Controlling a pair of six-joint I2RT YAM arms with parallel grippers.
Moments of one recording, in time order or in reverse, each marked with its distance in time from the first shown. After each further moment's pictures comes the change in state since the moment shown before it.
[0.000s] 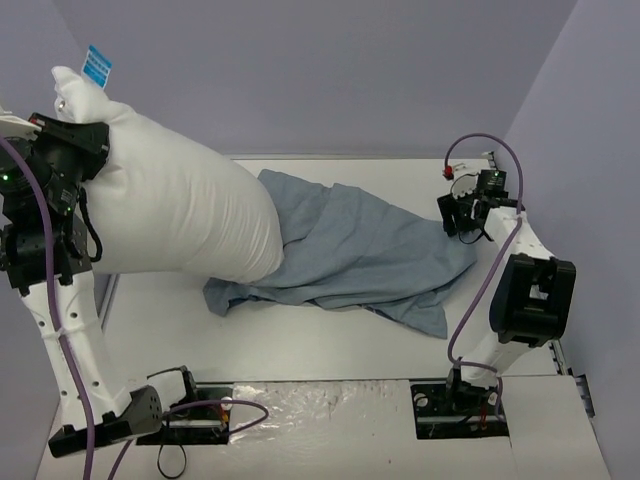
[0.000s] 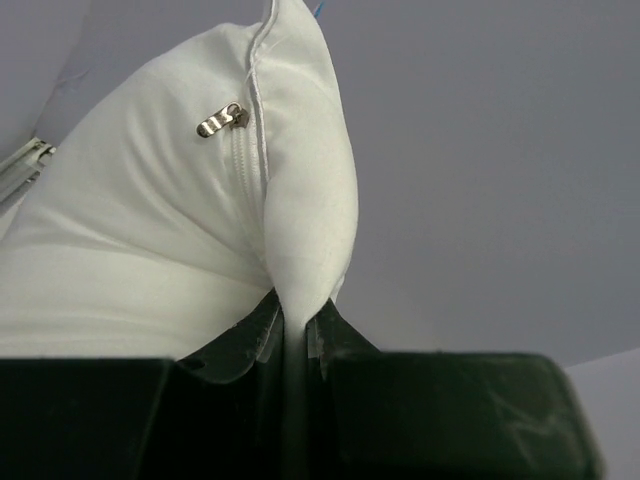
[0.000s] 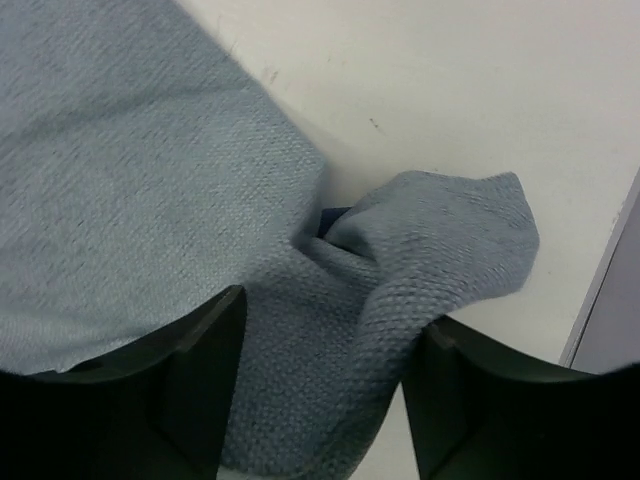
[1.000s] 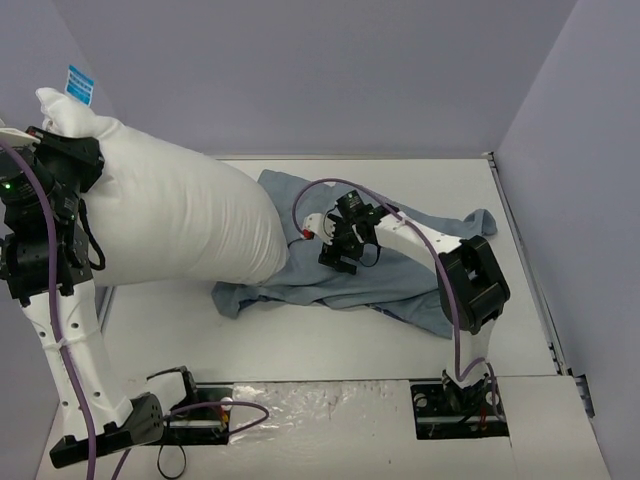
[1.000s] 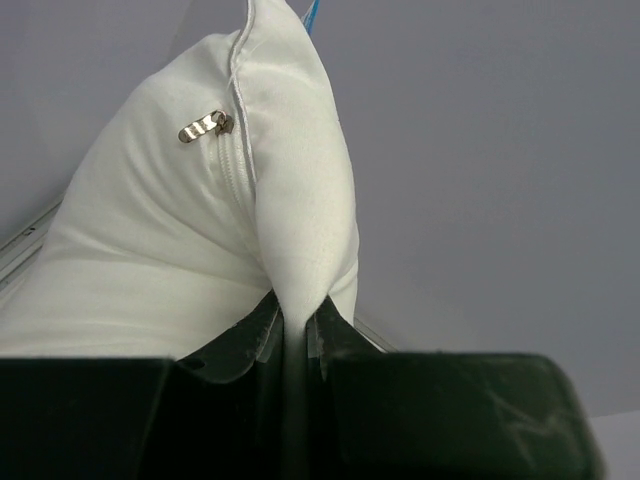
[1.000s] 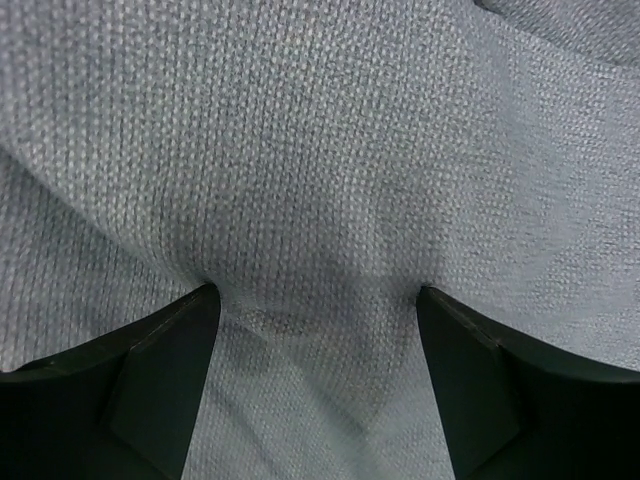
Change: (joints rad) left arm -0.002 -0.061 -0.039 -0.069 -0.145 0.086; right arm 0.744 0.193 0.156 -0.203 -0.056 -0.359
